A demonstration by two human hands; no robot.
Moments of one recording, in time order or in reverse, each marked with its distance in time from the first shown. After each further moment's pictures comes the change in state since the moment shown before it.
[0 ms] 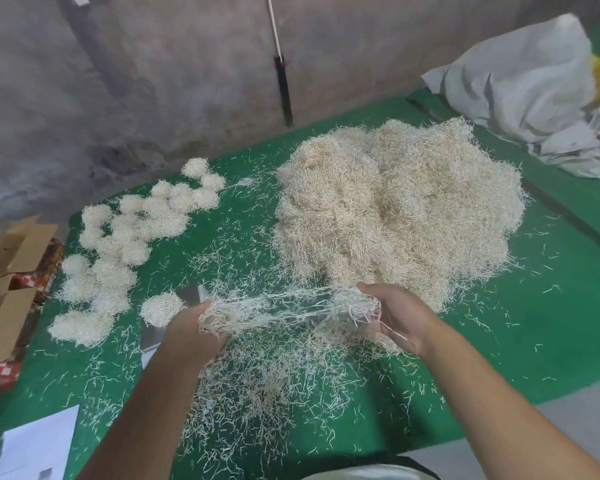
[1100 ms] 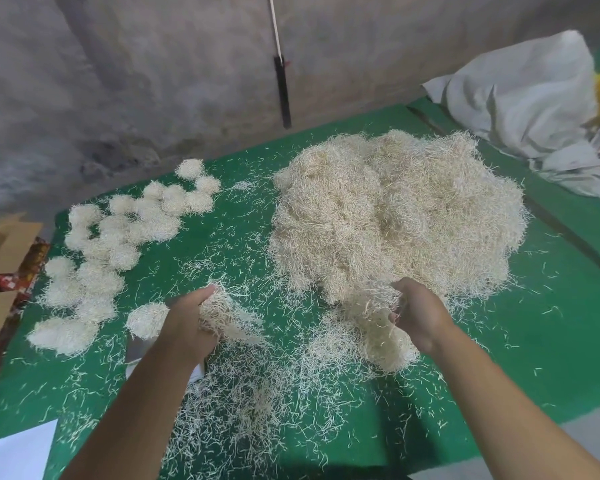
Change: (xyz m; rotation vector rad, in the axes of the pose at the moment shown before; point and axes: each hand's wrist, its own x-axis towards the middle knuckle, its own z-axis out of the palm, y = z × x) left_hand 0.042 0.026 0.021 -0.085 -0.249 -0.088; right_hand 0.034 -0.025 -0.031 0.185 0.341 -0.027
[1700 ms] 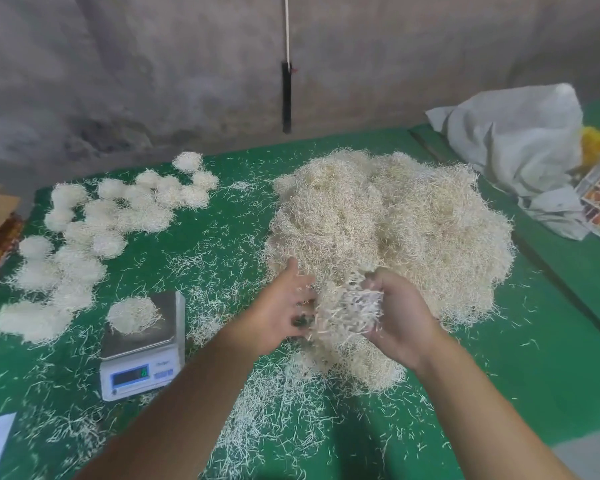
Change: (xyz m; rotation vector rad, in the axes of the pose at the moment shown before) left_hand -0.022 0.008 0.124 0.126 -0.517 -0.155; right_hand -0.067 -0.053 0.062 0.070 -0.554 -0.066
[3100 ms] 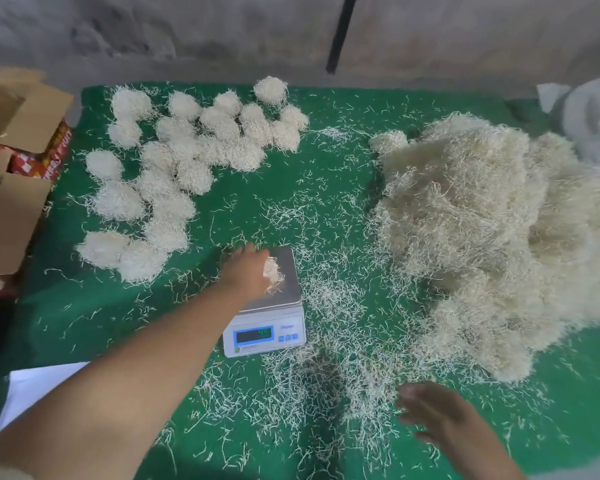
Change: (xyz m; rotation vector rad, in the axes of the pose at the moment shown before) left_hand 0.049 -0.068 -0.457 1.432 0.442 0.191; right_hand 0.022 0.247 0.184 -0.808 0.368 0.396
